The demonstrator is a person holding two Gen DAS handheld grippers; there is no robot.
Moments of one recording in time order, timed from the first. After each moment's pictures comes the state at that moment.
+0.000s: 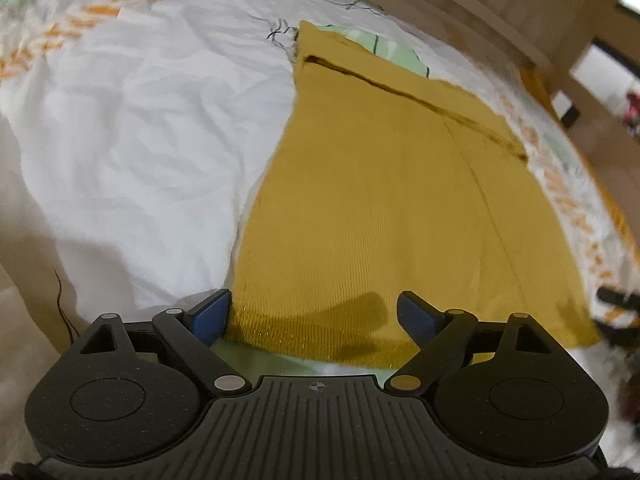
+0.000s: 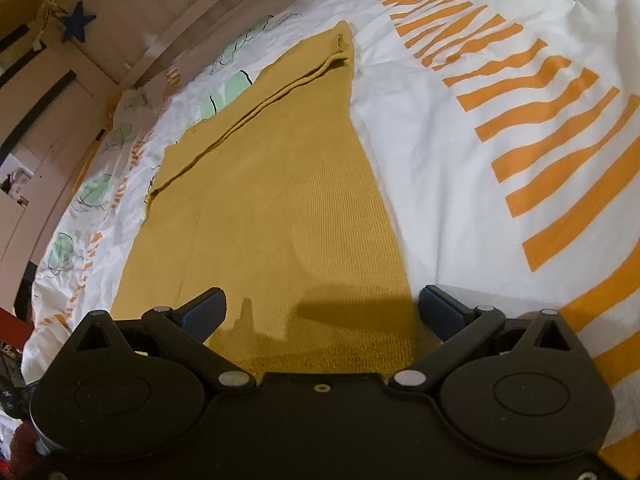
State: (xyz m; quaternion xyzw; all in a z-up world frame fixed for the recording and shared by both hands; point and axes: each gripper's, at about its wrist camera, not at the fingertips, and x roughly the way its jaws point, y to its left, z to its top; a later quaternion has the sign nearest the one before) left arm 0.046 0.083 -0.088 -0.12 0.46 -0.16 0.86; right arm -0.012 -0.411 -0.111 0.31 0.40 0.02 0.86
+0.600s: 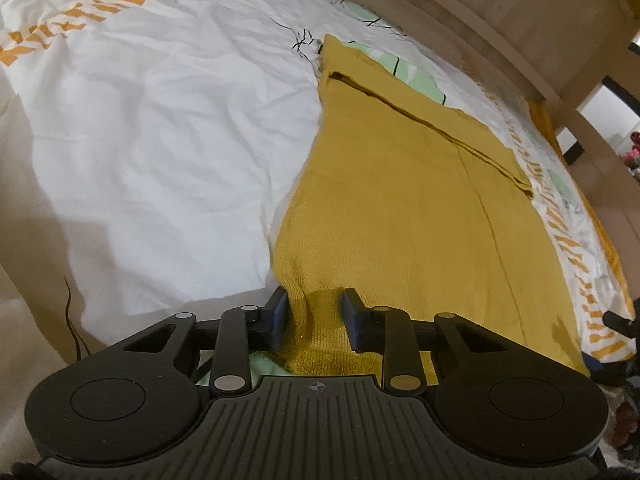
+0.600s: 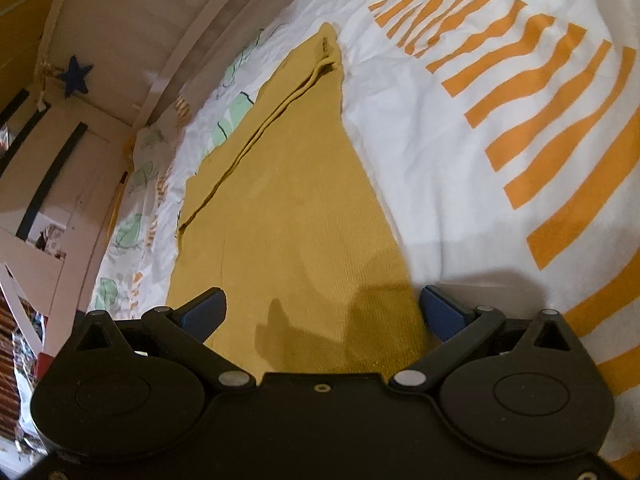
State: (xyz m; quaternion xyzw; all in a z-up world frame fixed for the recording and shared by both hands) left arm 0.053 0.097 -0.092 -0.16 0.45 -0.14 0.87; right arm -0.009 -0.436 -0.120 0.41 0.38 0.05 0.83
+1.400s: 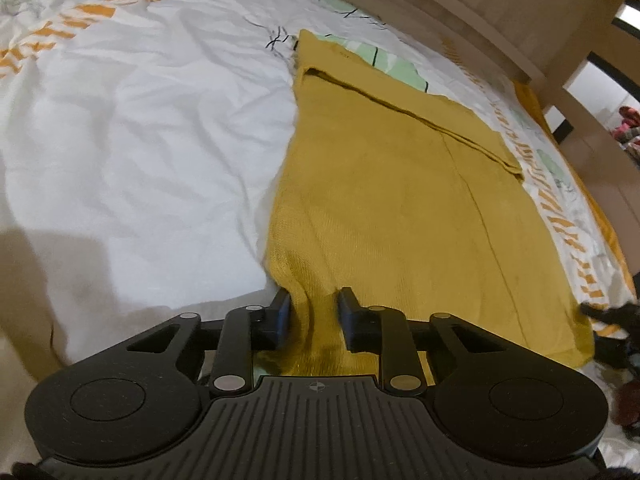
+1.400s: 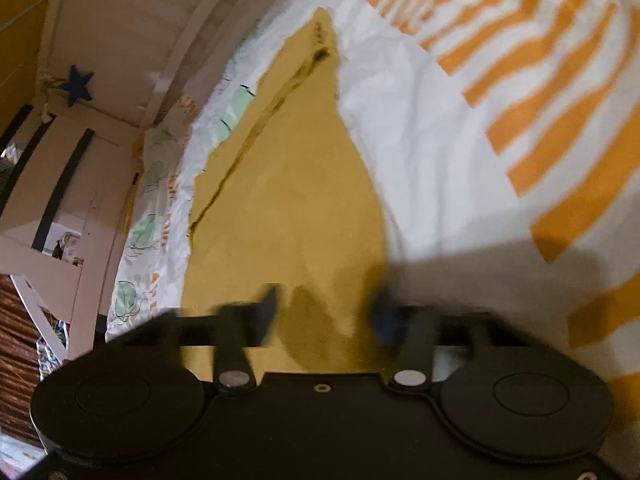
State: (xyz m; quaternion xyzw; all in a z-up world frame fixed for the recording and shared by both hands) left arm 0.059 0.092 -0.086 -0.13 0.46 -0.17 0.86; right arm -0.003 -0.447 -0.135 0.46 0.39 0.07 0.79
